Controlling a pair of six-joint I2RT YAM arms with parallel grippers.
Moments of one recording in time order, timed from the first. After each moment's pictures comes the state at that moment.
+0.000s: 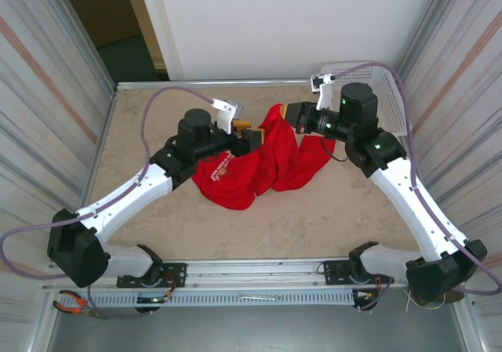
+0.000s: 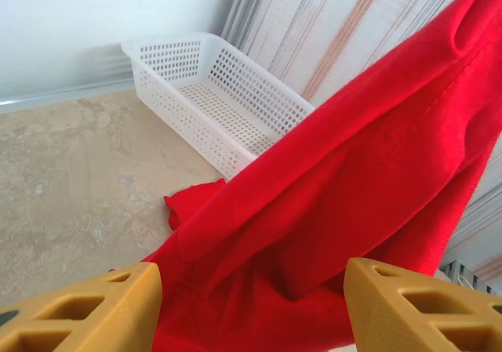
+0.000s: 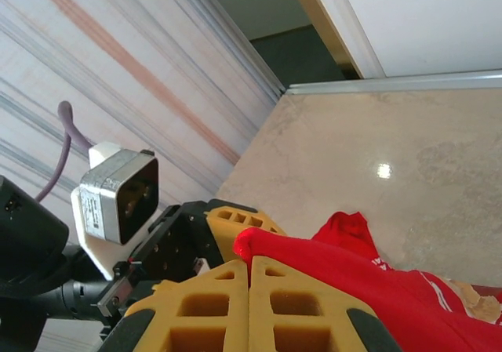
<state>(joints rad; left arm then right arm) -0.67 1.31 1.07 0.00 0.30 -0.30 0.46 1.18 1.32 -0.38 -0.45 0.55</state>
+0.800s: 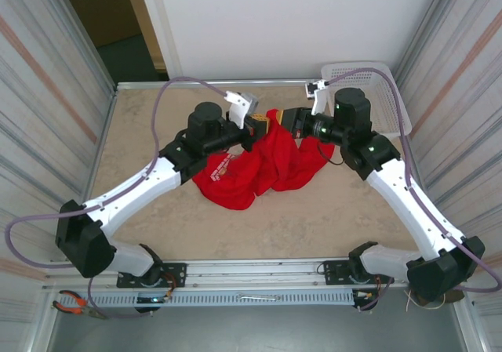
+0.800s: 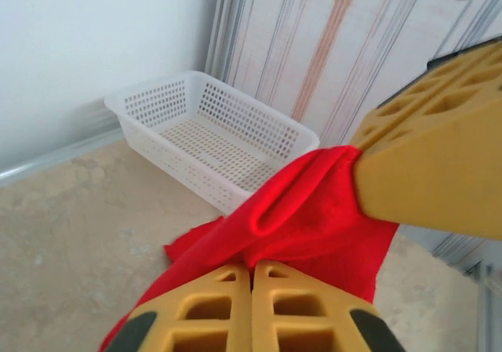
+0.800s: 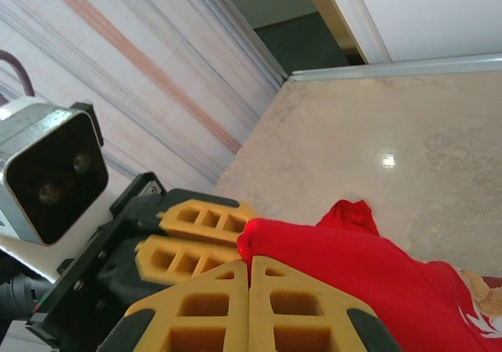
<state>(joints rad) -0.73 1.39 1.20 0.01 0.26 -0.18 0.48 1.18 1.25 -0.35 -0.44 0.55</state>
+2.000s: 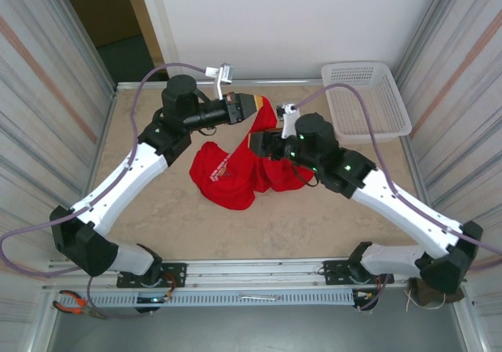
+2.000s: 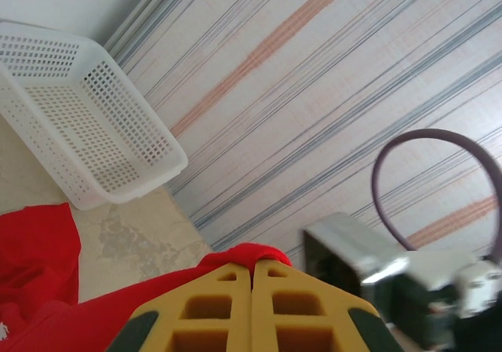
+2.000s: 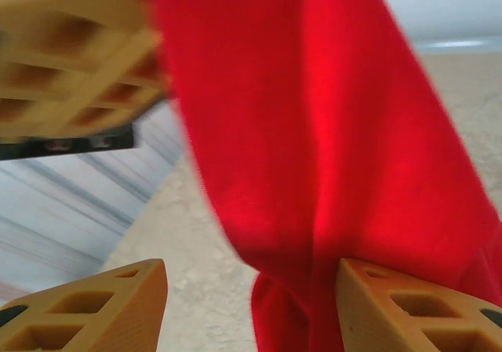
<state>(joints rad) -0.58 1.40 1.39 -0.06 0.62 -0.78 0.83 1.21 1.21 -0.36 0.03 0.54</state>
